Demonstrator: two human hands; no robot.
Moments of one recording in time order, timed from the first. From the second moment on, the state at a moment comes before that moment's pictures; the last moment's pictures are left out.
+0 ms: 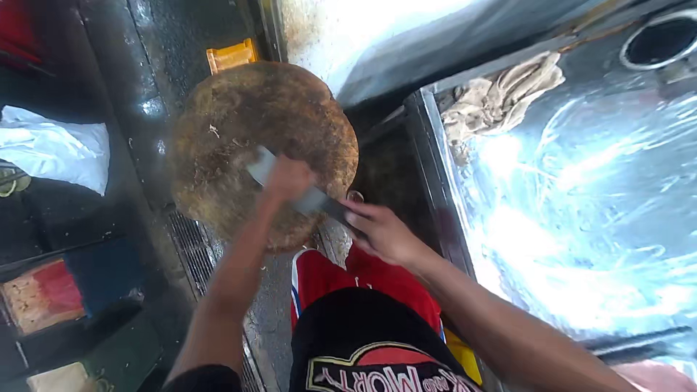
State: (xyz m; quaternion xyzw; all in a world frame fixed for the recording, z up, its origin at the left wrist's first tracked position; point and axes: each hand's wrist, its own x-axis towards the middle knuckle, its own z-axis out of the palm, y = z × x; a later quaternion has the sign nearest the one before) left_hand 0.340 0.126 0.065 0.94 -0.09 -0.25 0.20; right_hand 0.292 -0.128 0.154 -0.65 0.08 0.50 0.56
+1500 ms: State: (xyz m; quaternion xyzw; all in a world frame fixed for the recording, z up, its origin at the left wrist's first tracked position) left_hand 0.346 0.023 0.075 0.96 -0.03 -0.21 0.20; right_hand 0.334 -0.246 0.154 -0.62 0.09 0.57 0.53
